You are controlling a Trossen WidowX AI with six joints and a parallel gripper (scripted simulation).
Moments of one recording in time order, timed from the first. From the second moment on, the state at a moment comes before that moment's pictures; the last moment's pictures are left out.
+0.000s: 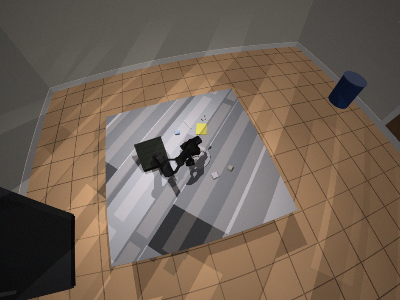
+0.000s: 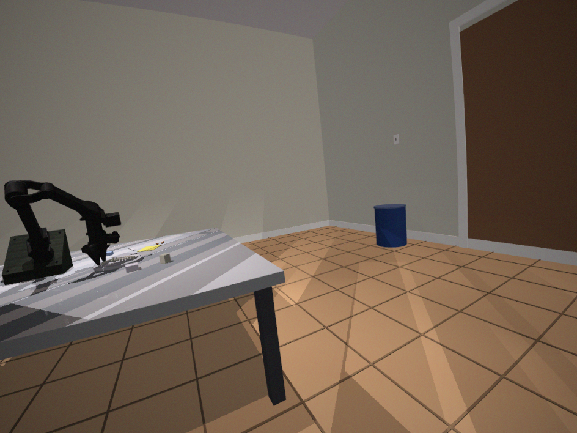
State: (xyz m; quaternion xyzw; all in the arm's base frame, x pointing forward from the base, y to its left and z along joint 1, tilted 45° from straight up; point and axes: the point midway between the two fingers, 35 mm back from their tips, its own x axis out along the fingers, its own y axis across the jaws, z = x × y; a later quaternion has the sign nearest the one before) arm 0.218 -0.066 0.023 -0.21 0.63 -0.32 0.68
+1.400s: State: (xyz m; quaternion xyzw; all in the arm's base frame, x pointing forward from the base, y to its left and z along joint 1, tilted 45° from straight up) arm 0.219 -0.063 0.027 -0.22 0.63 -0.32 0.68
